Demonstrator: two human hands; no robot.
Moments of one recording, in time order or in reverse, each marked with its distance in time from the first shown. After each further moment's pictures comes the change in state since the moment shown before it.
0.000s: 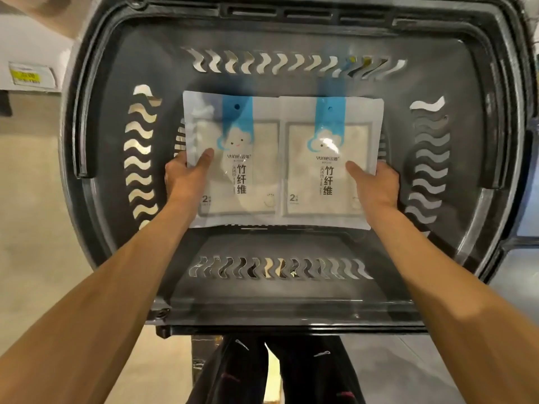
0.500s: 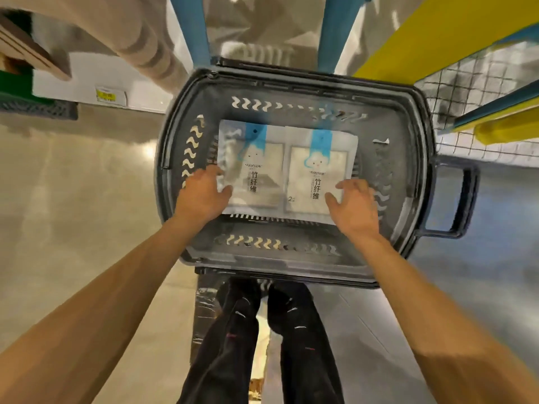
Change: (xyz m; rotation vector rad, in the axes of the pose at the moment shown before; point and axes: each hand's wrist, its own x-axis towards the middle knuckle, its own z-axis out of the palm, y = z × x) left_hand -0.106 0.048 -0.080 0.695 -0.246 0.340; right_hand -0.122 -0.062 -0.058 -0.803 -0.159 -0.408
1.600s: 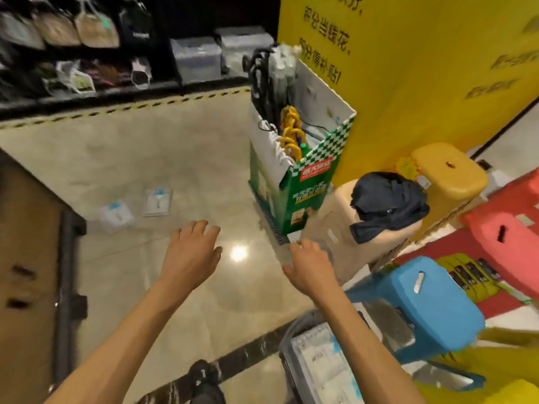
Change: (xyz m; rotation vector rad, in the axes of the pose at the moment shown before) left_hand -0.595 -0.093 -0.312 0.114 0.894 -0.565; right_hand -0.471 -0.429 -0.247 -0.821 -0.036 -1.366
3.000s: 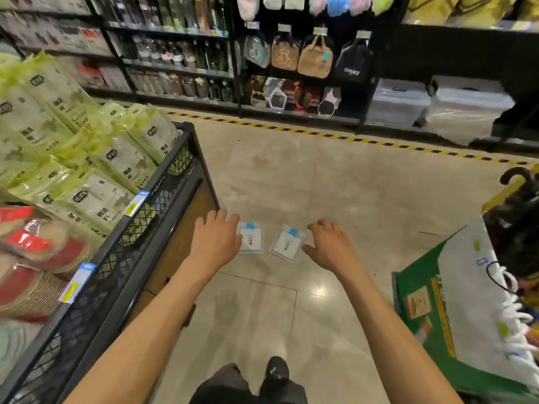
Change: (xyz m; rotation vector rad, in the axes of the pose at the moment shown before) left_hand 0.188 -0.492 -0.021 0.048 -0.065 -0.663; right_hand 0.459 -0.464 -0.085 -0.155 -0.064 -0.572
